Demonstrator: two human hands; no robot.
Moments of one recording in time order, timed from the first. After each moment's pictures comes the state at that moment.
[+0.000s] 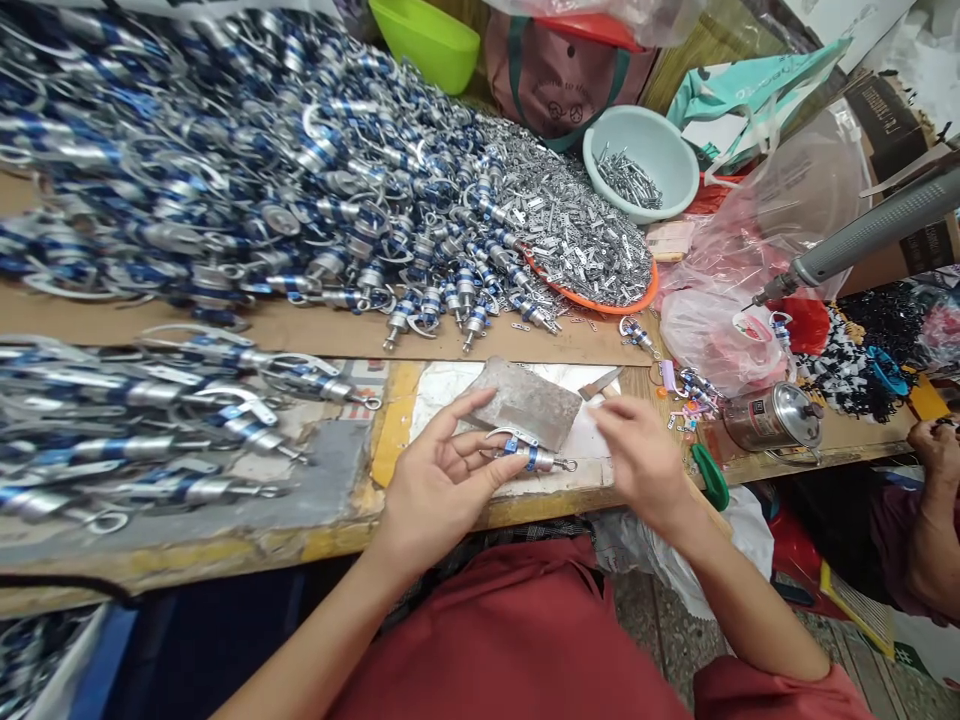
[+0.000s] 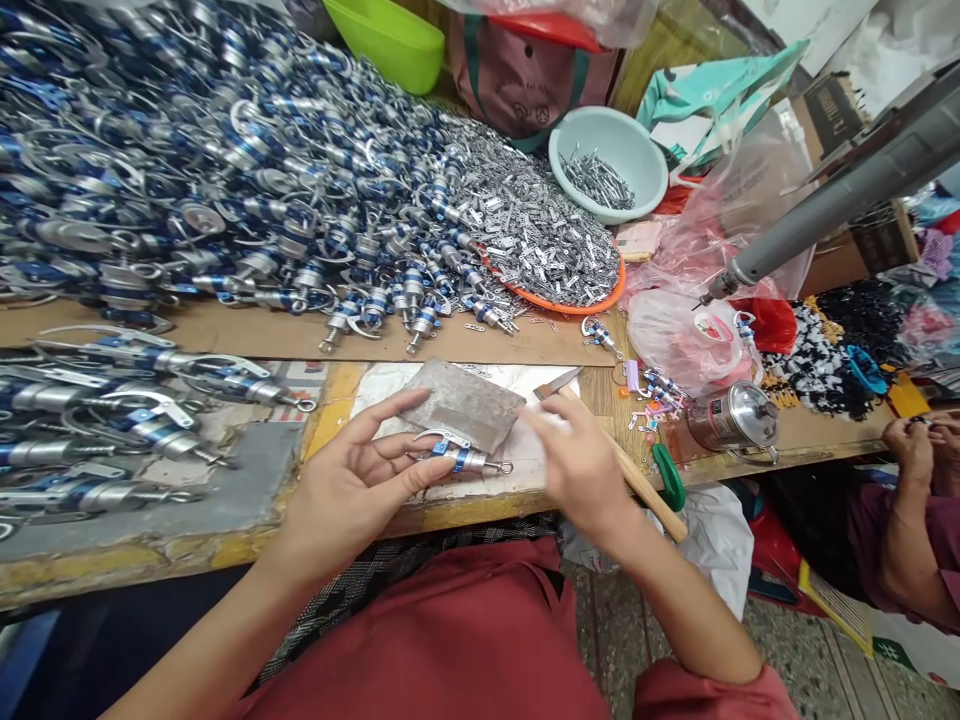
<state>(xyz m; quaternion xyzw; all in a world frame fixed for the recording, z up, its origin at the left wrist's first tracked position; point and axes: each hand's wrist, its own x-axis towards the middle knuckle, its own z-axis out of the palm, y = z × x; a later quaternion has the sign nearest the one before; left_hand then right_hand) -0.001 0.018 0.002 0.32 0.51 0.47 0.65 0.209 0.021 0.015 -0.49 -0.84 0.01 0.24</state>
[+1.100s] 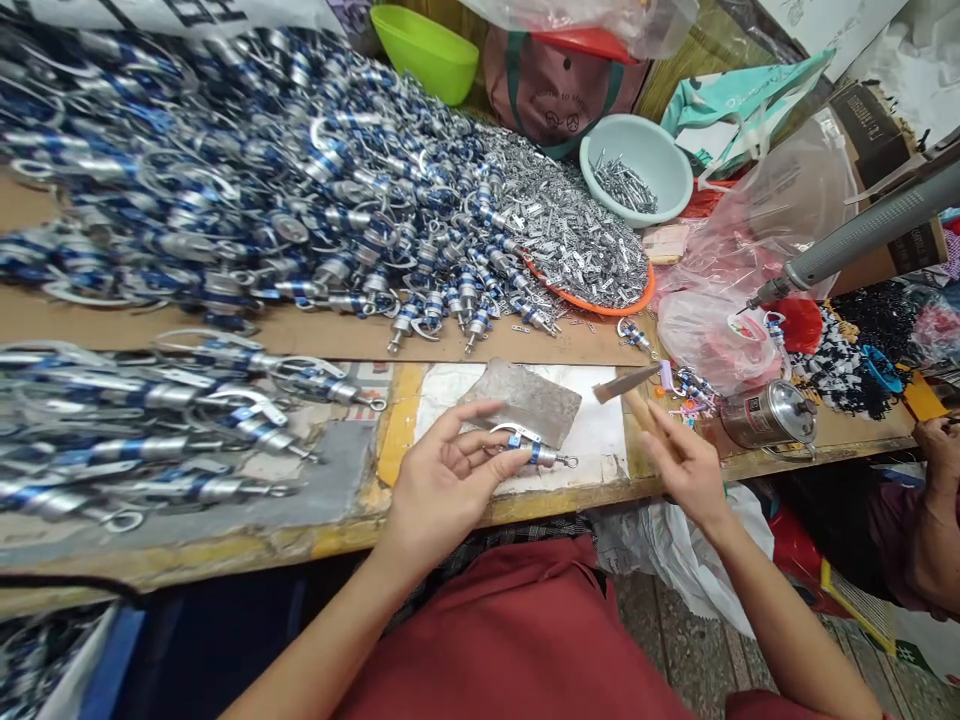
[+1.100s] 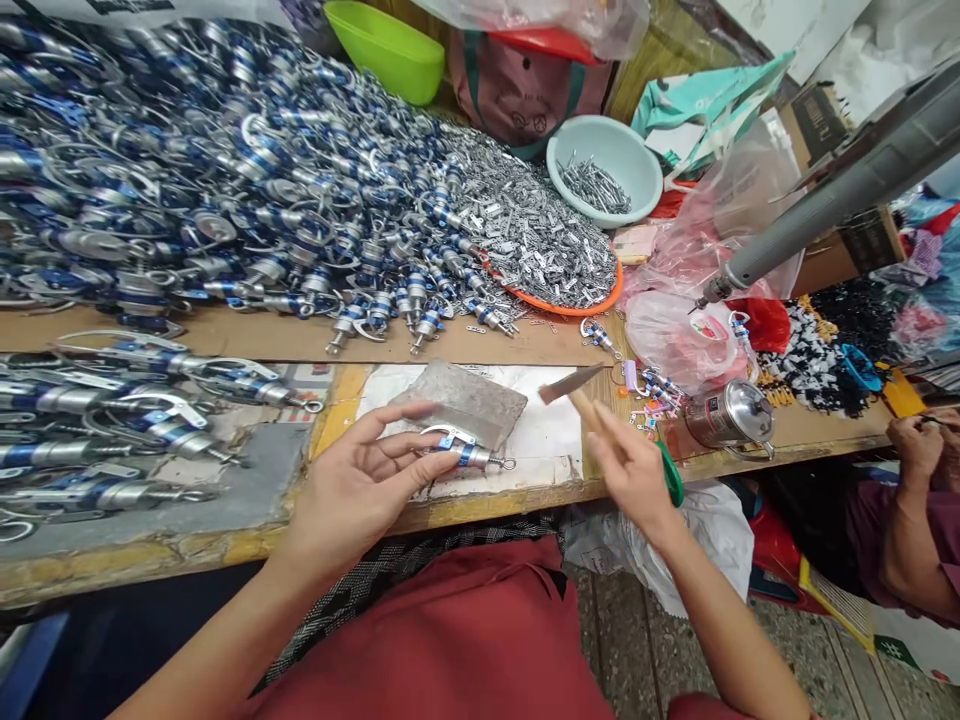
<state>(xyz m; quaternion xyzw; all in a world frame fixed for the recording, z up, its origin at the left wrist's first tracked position) 0.002 0.017 -0.001 0.31 0.53 0.48 0.63 0.262 0.000 0.003 -0.60 -0.75 0.09 0.26</state>
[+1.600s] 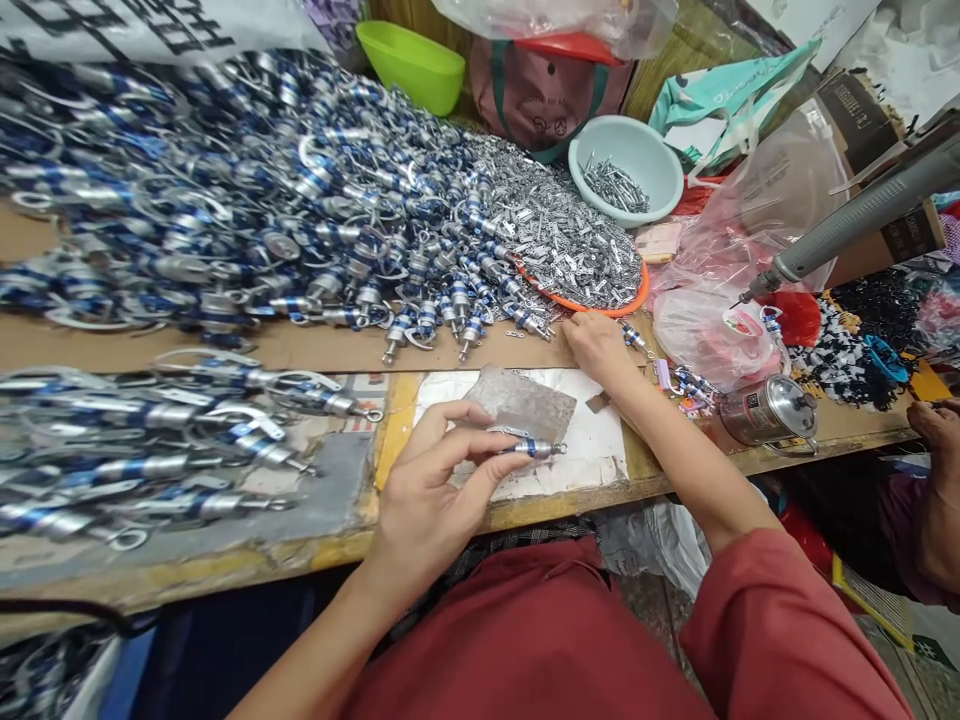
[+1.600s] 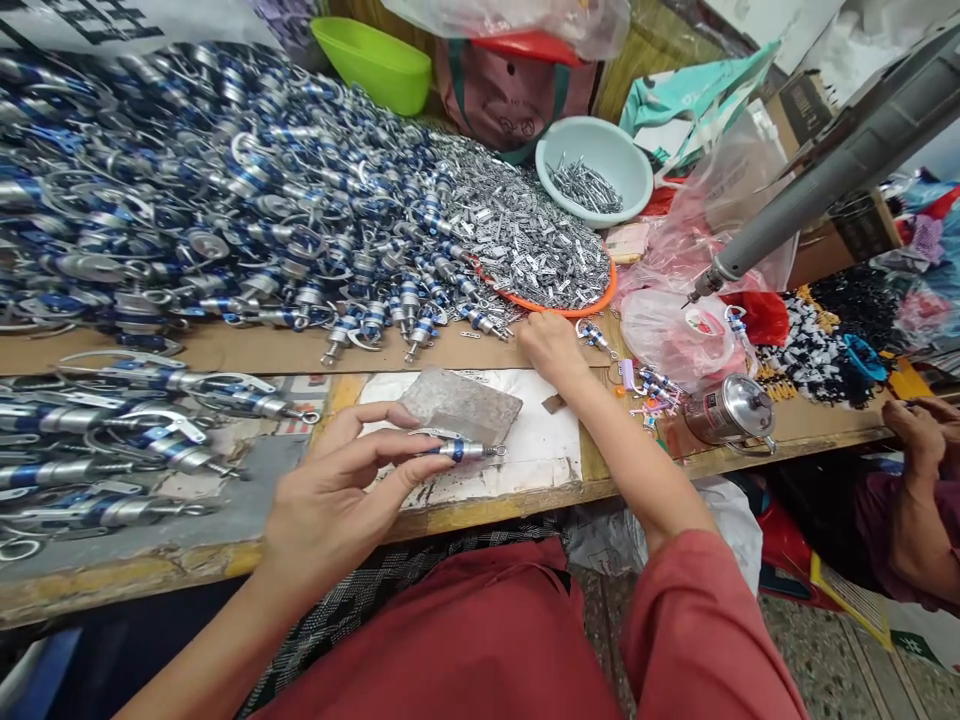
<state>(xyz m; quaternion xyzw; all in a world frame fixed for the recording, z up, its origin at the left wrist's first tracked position) -0.008 0.020 -0.003 0.62 0.50 0.53 0.30 0.181 0.160 0.003 -0.55 -0.83 -0.07 -0.07</state>
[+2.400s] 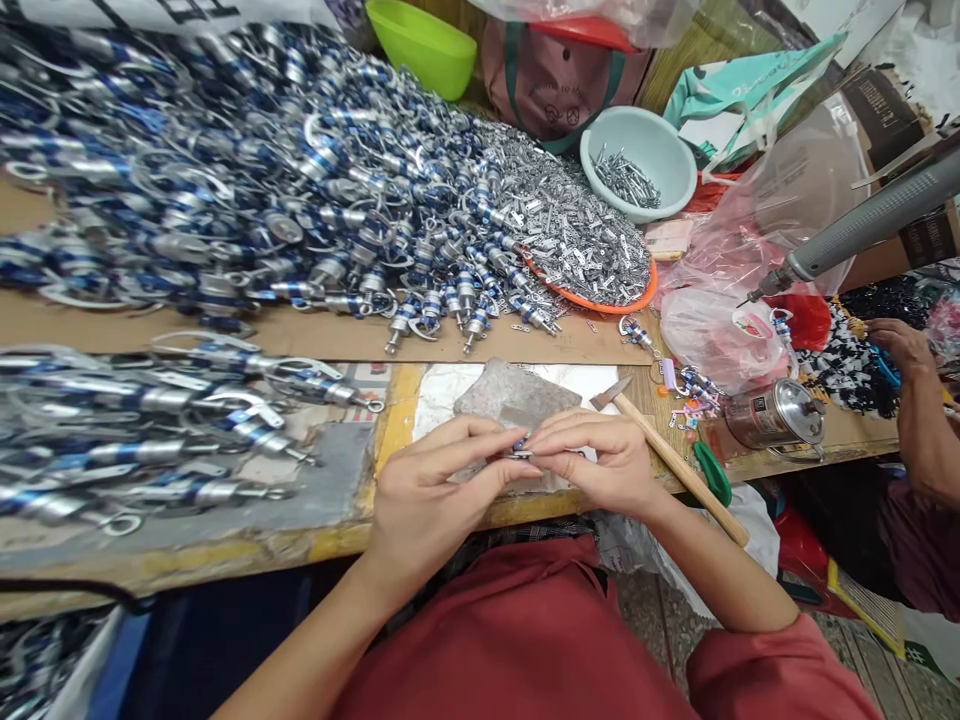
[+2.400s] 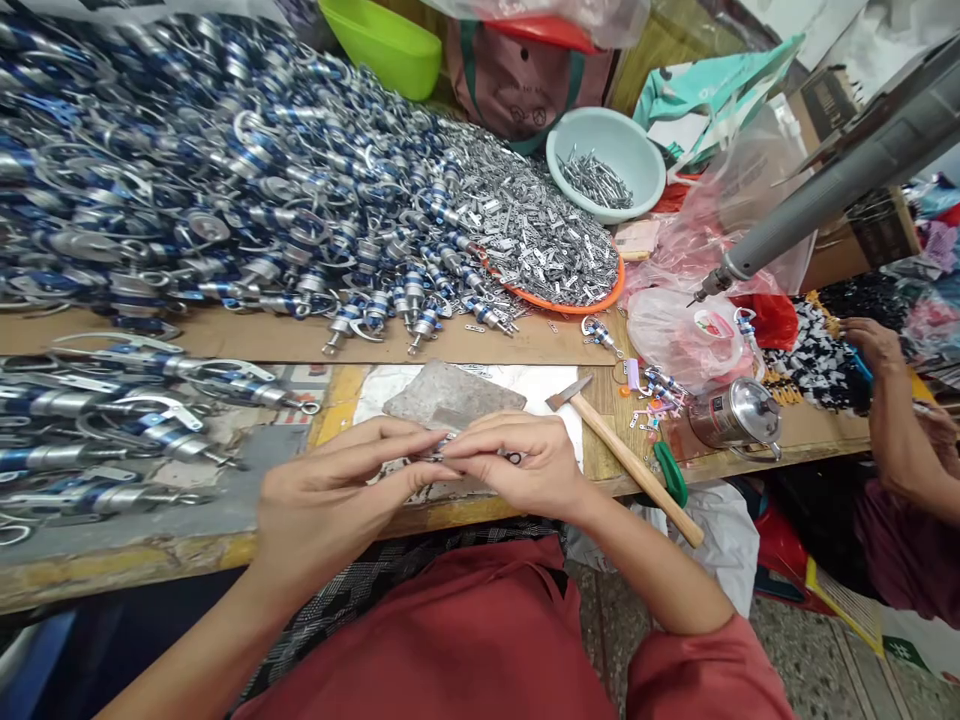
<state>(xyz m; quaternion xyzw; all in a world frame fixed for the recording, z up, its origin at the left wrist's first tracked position) -0.007 0.019 0.002 0.59 0.45 0.55 0.38 0.160 0.040 0.019 -0.32 -0.75 0.36 0.45</state>
